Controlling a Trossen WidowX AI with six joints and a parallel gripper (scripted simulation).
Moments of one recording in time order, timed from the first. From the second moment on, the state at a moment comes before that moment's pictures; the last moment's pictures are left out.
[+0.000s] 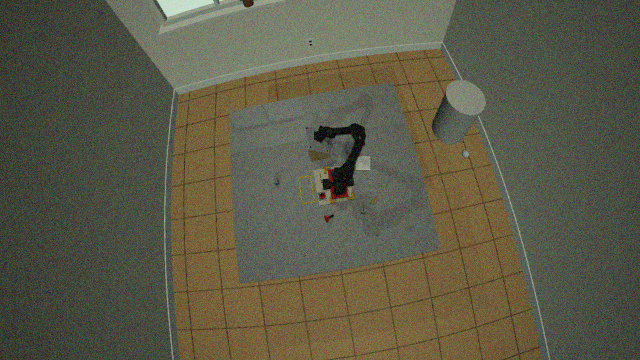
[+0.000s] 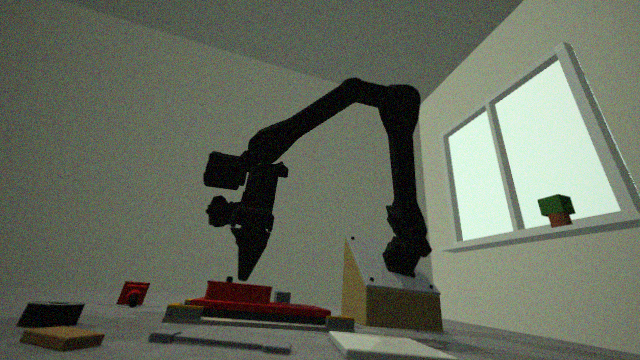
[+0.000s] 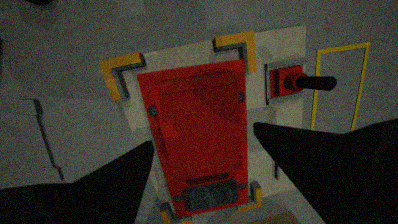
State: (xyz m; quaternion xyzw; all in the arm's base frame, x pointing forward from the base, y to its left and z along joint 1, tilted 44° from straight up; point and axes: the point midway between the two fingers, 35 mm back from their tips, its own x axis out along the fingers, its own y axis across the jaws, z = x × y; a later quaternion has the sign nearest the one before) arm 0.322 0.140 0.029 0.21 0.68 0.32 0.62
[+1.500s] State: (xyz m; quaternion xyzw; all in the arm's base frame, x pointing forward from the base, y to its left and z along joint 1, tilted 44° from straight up) arm 0.319 0.153 0.015 0.21 0.68 0.32 0.62
